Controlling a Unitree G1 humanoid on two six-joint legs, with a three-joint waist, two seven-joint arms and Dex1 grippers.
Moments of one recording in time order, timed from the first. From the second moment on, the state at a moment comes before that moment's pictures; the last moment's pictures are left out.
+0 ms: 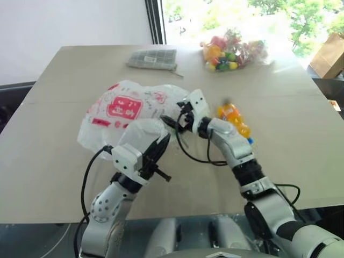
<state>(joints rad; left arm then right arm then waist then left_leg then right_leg) 0.23 0.28 -0.03 -0.54 -0.34 0.00 -0.49 -0.72 0.03 0.19 0.31 0.17 0.33 0.59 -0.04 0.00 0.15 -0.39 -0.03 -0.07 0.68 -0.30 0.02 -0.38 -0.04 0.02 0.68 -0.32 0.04</state>
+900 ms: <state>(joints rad) 0.34 0.20 0.06 -0.46 -0.41 -0.04 -0.46 -0.56 -0.27 0.40 -0.04 0.09 0.70 0.70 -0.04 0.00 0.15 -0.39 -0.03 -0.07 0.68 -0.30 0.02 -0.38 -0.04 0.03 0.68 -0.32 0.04</state>
